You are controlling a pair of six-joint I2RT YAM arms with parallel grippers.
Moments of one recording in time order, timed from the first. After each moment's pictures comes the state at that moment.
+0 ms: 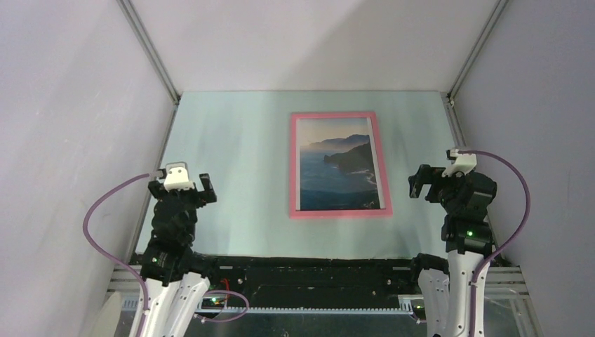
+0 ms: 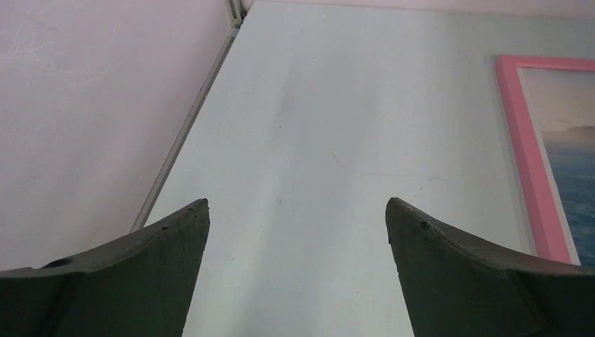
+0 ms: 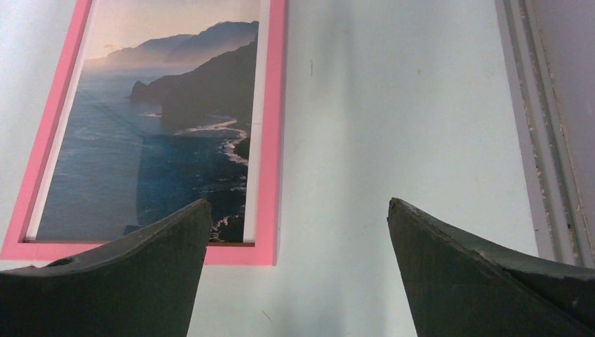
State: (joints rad) left arm -0.21 0.29 0.60 -0.47 -0.40 0.00; right arm -0.24 0.55 0.70 -0.55 -0.30 -0.02
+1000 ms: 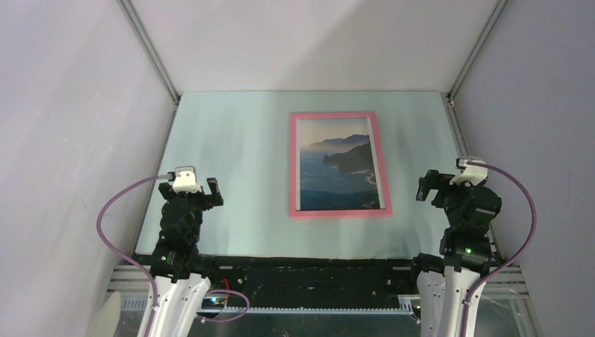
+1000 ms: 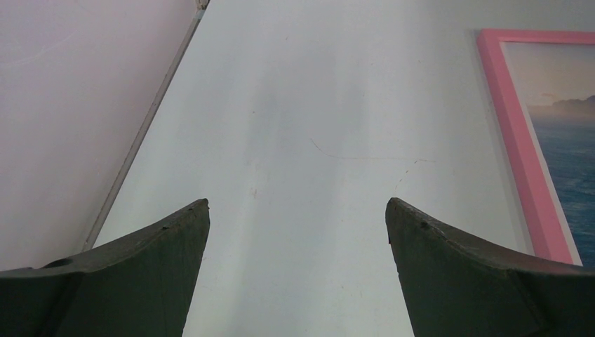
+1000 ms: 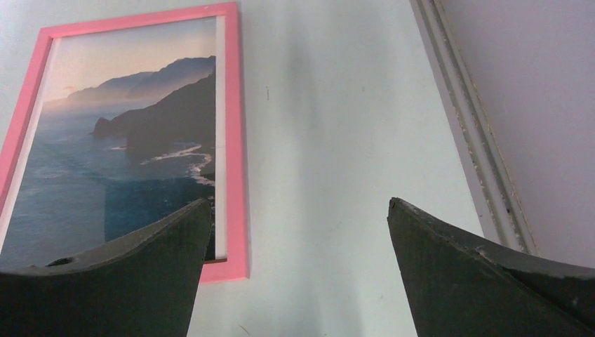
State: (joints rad) left arm -0.16 0.26 0.46 -0.38 -0.30 -0.02; right arm -0.28 0.40 0.68 -0.56 -0.21 -0.02
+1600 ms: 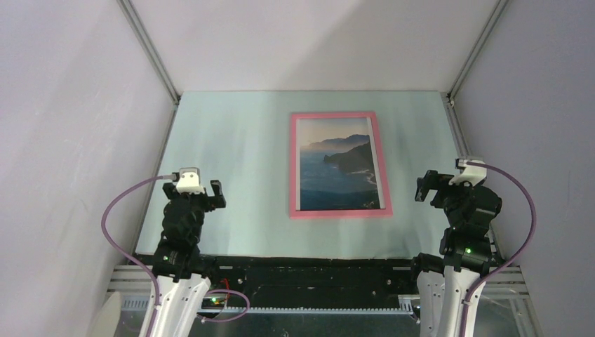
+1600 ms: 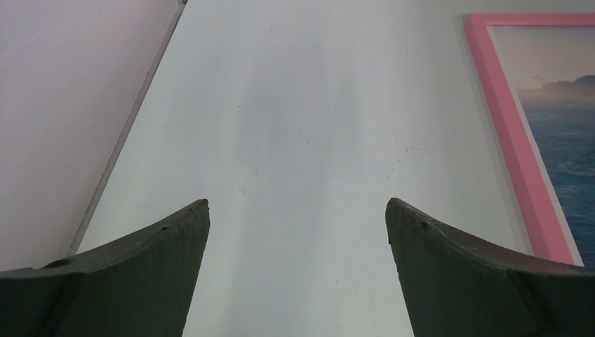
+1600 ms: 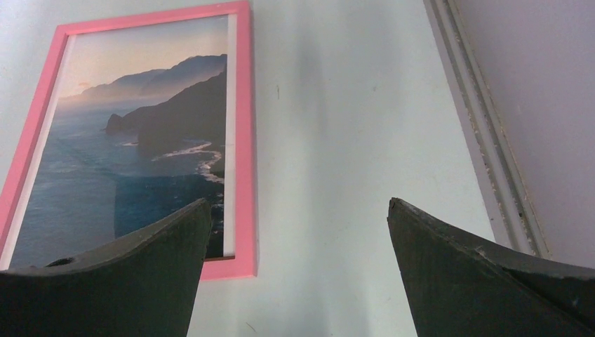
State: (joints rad) left arm -0.15 0.24 0.42 -0.37 -0.24 -0.01; right arm -0.29 0.40 0.68 -0.56 -0.24 -0.01
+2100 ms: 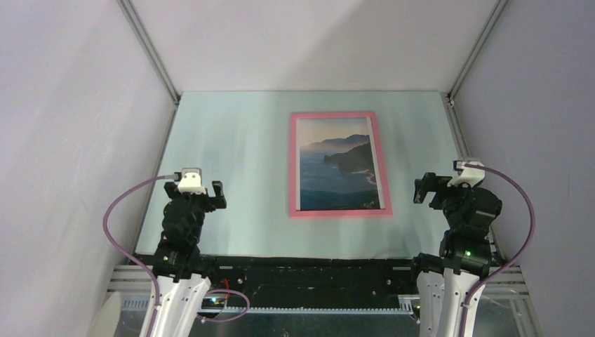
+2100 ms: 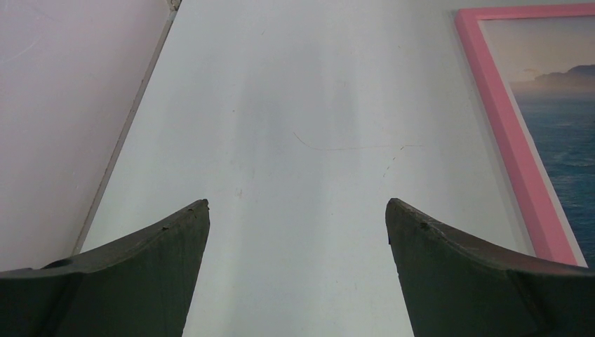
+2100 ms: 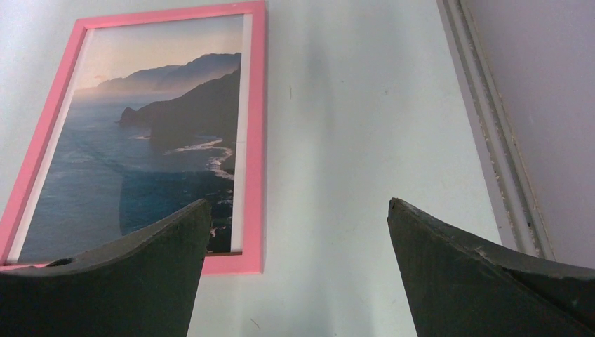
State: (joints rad) left arm -0.14 0.24 0.42 -0.37 -0.20 0.02; right arm -0.29 0.38 0.68 -0.57 -0.28 -0.02
